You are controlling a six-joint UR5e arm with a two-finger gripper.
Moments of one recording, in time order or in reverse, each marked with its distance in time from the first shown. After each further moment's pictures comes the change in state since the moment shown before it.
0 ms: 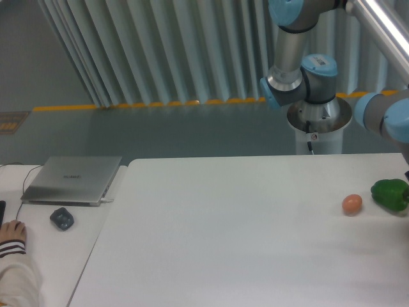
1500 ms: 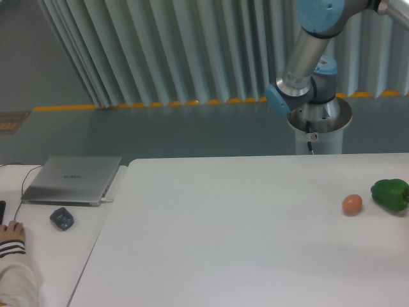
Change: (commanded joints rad) arm 0.250 -0.103 0.058 0.038 -0.407 -0.639
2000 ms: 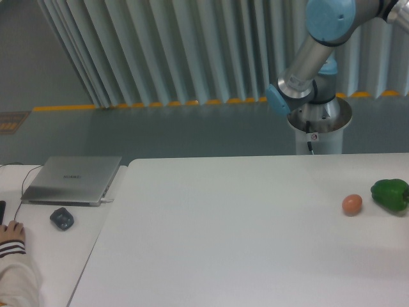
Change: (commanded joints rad) arm 0.000 -0.038 0.028 0.008 -0.005 -0.116
